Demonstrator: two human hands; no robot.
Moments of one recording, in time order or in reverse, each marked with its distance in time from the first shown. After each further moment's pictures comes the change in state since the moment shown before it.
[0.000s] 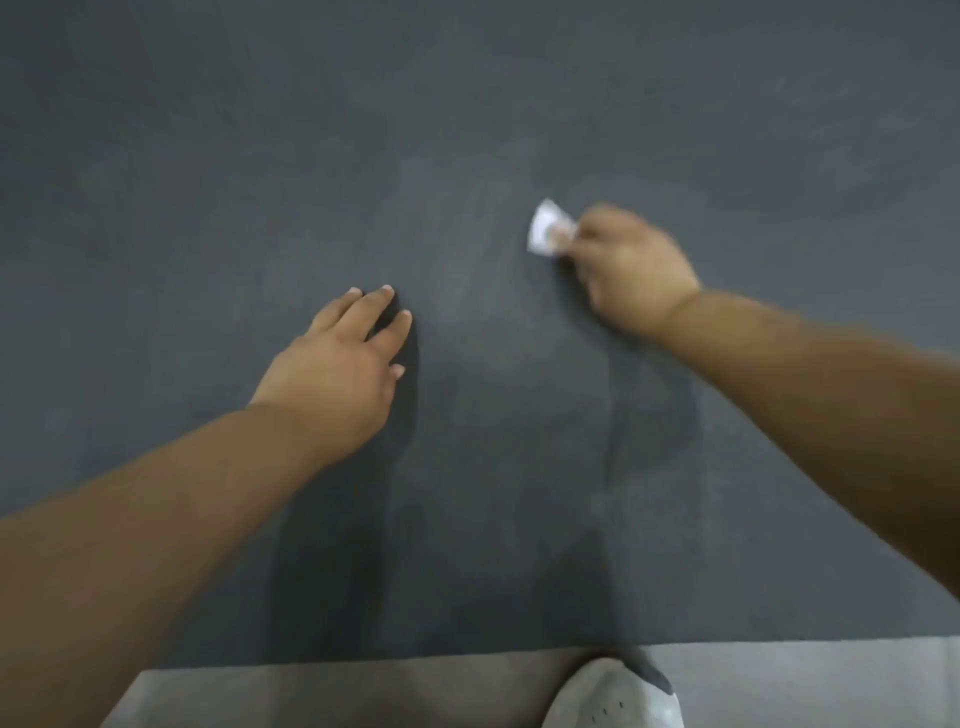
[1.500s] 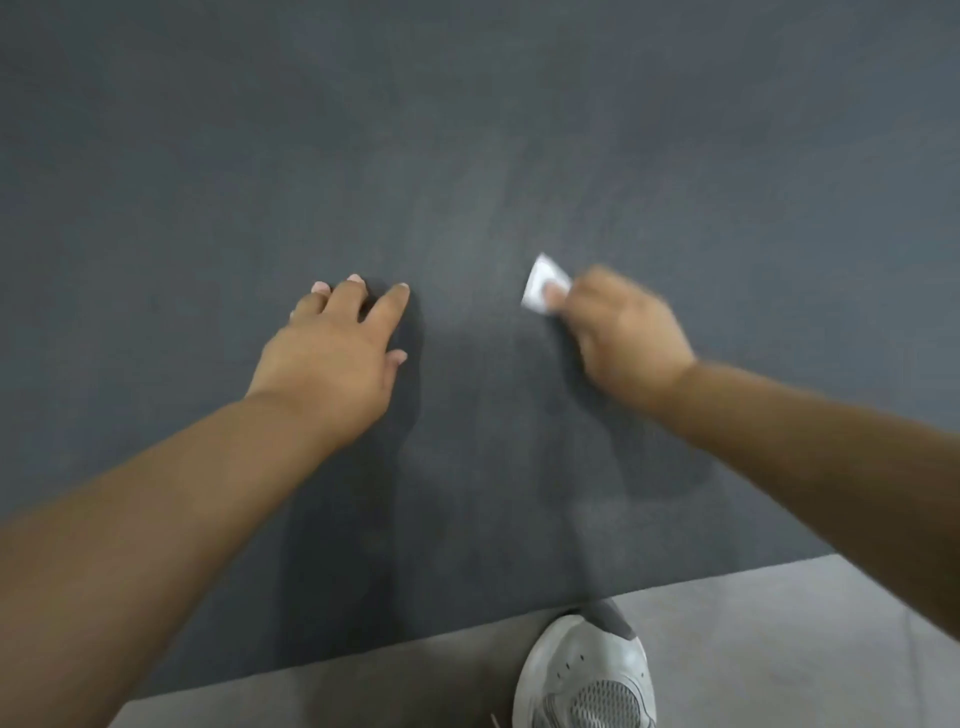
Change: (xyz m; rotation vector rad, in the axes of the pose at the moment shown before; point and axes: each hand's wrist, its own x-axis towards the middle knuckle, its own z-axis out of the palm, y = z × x) left_hand 0.021 0.060 -0.010 0.134 -0.097 -0.018; right_hand -0.103 -0.019 -0.015 0.033 0.006 0.247
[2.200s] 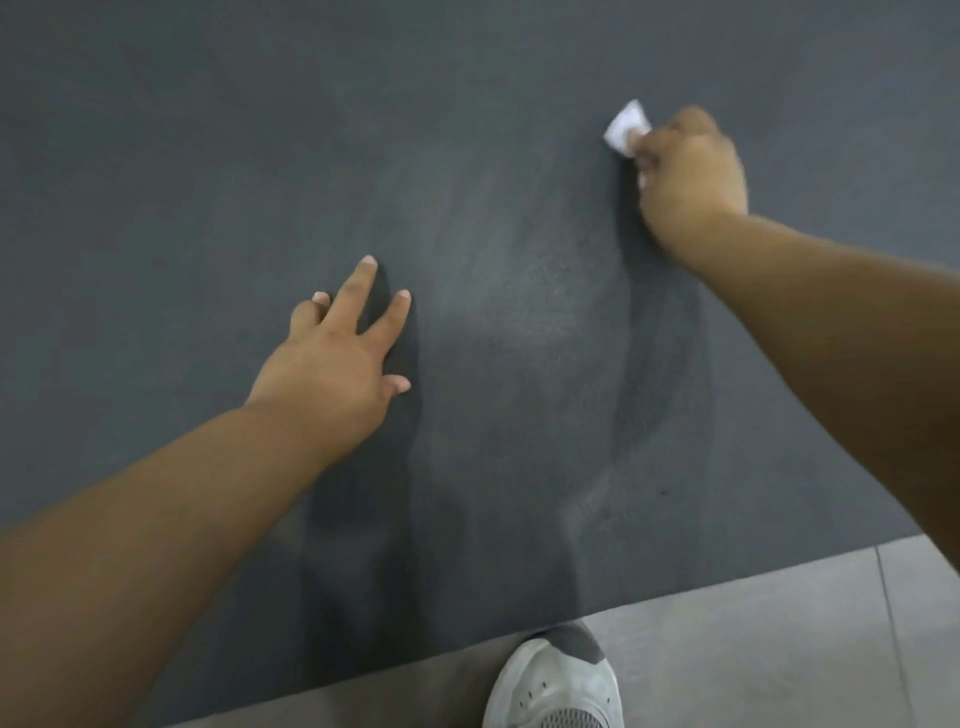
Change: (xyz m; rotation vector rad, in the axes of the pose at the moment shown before) left_hand 0.015 0.036 -0.004 -0.017 -0.044 0.065; right_hand 0.059 0.118 -0.044 -0.134 0.091 0.534
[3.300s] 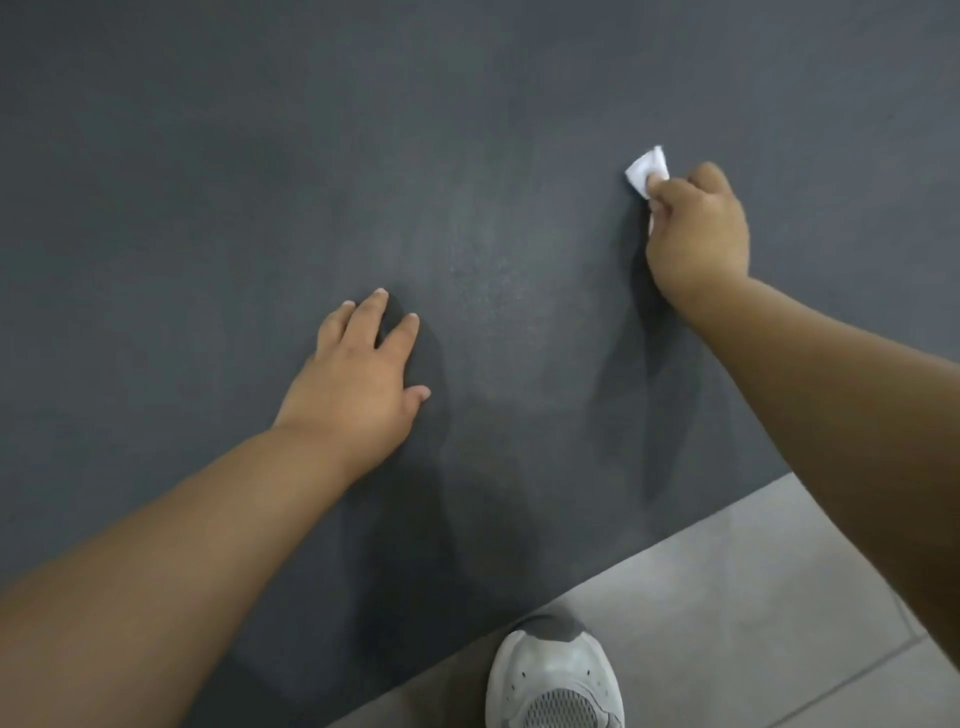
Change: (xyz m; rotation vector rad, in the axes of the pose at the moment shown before) left_hand 0.020 0.074 -0.012 -0.007 0.000 0.176; right_hand -0.094 0.080 -0.019 0.061 0.138 0.300
